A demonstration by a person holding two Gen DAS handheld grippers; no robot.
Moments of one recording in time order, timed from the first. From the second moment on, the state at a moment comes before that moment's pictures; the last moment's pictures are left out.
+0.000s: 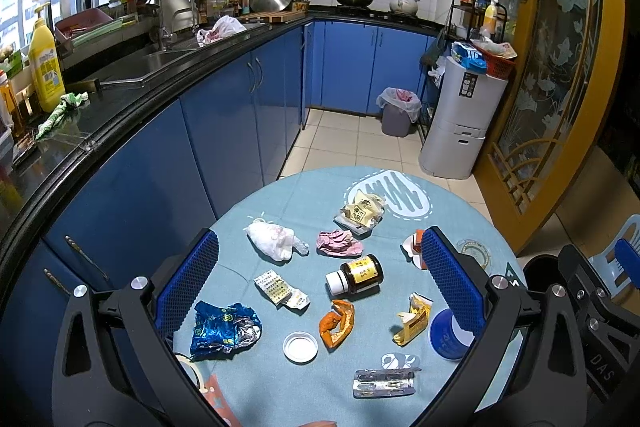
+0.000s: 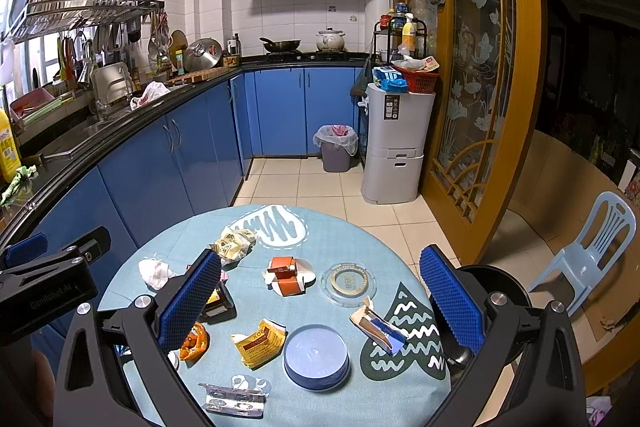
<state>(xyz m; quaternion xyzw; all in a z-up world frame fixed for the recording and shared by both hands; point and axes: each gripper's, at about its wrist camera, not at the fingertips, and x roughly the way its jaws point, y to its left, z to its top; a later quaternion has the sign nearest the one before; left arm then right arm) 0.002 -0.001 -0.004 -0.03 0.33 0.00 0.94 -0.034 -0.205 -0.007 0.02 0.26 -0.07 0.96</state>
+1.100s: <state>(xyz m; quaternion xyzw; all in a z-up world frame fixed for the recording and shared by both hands) 0.000 -0.004 0.000 -0.02 0.33 0.00 0.94 -0.032 -0.207 -0.008 0.02 0.26 -0.07 0.96</state>
